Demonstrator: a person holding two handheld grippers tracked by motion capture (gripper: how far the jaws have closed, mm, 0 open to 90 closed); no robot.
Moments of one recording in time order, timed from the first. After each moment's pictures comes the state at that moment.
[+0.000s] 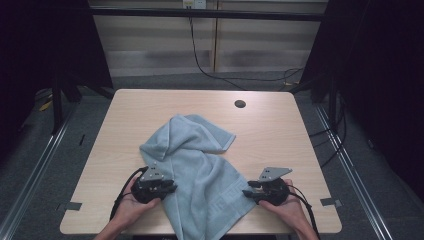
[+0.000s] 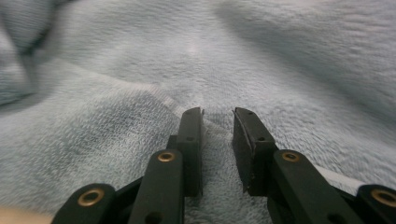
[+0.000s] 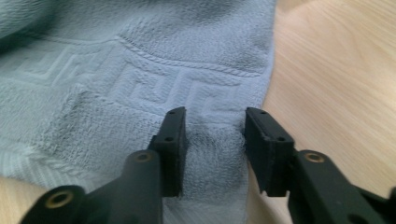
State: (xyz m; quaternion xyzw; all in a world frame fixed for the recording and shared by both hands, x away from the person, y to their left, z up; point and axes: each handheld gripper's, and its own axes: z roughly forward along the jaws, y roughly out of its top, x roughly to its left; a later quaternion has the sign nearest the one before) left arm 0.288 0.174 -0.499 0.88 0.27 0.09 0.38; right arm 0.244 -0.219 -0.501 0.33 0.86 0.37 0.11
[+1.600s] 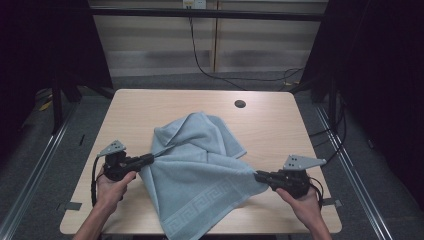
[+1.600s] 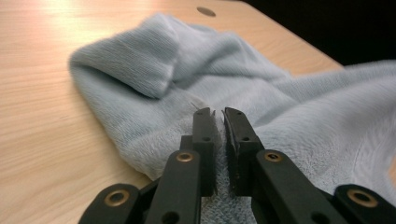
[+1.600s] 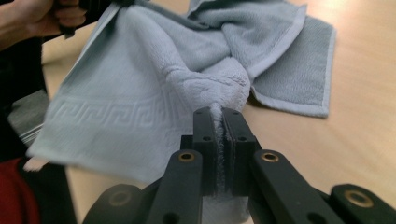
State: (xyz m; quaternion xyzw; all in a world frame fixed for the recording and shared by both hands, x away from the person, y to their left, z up) left arm 0.316 0.250 -0.463 0.74 0.42 0.07 0.53; right arm 0.226 -0.252 -0.434 0.34 0.80 0.49 0.10
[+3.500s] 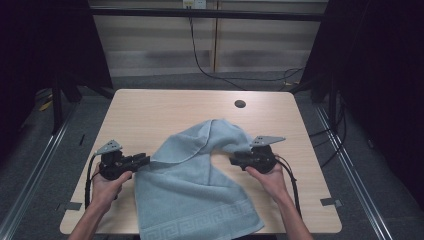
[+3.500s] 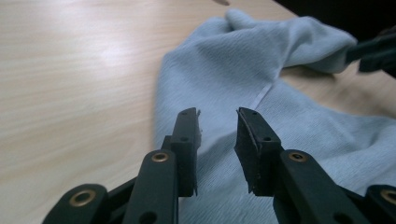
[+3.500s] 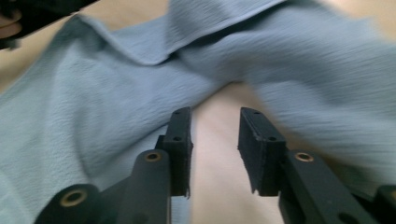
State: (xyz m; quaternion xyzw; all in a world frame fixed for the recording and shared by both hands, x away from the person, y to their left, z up) left arm 0.330 0.252 -0.466 0.76 0.40 0.07 0.50; right arm 0.316 -0.192 -0.470 0.38 0.80 0.47 0.08
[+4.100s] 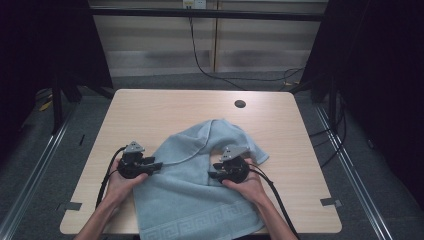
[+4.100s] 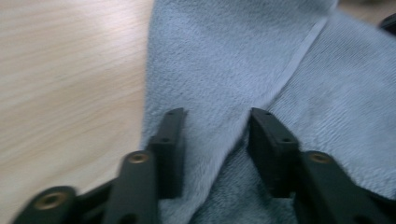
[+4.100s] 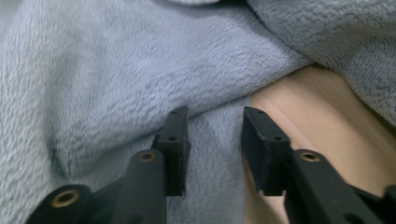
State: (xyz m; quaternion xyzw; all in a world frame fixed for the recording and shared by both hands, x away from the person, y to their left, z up) left arm 0.344 0.218 -0.500 0.84 0.37 0.13 0.37; right arm 0.317 -0.128 -0.507 0.29 0.87 0.39 0.10
